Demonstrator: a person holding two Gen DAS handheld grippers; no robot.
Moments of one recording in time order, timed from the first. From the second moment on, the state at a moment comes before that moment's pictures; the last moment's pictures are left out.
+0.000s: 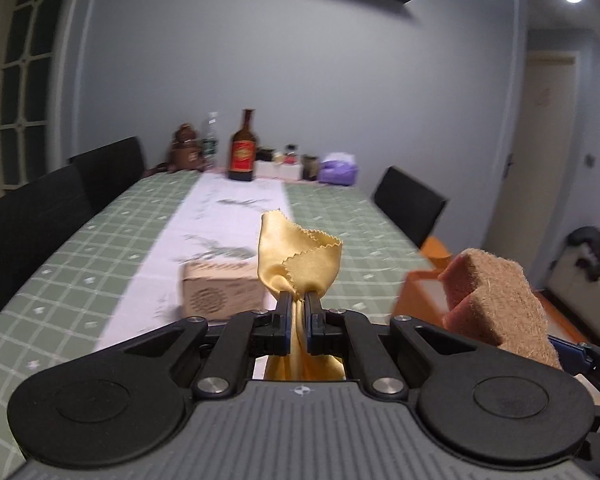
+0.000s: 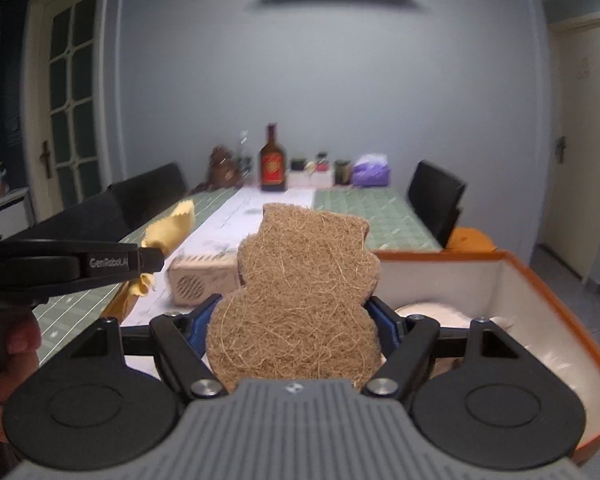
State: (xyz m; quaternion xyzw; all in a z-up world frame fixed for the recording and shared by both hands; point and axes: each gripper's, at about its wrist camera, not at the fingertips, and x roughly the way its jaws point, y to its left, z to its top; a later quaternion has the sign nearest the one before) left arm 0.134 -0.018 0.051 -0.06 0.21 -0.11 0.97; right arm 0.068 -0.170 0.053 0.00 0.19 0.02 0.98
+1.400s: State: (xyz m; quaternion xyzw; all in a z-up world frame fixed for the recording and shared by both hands) left arm 0.207 -0.186 0.025 -0.04 0.25 -0.18 0.95; right arm 0.220 -0.319 0.017 -0.18 0.37 -0.02 0.91
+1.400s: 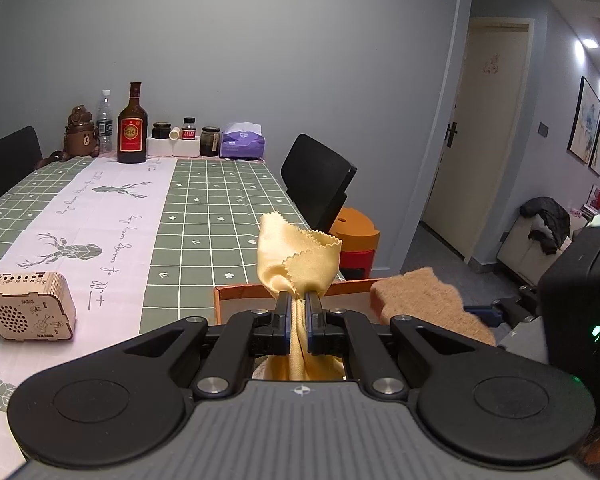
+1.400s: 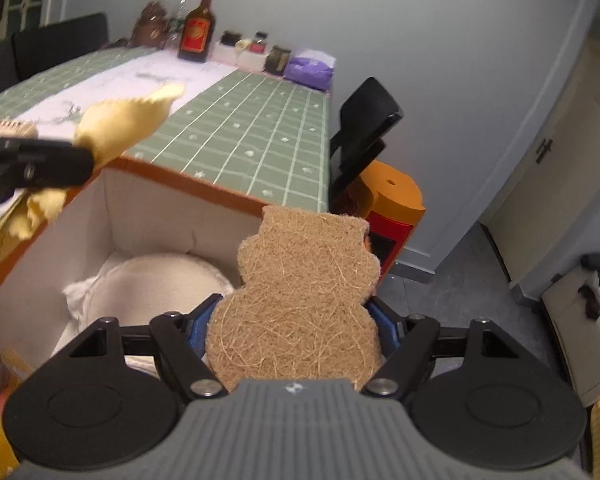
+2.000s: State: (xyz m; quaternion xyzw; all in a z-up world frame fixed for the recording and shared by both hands) left arm 0.203 -0.175 0.030 -0.04 0.24 -0.18 0.95; right arm 0.216 -0.309 0.017 -0.25 0.38 -0.03 0.89
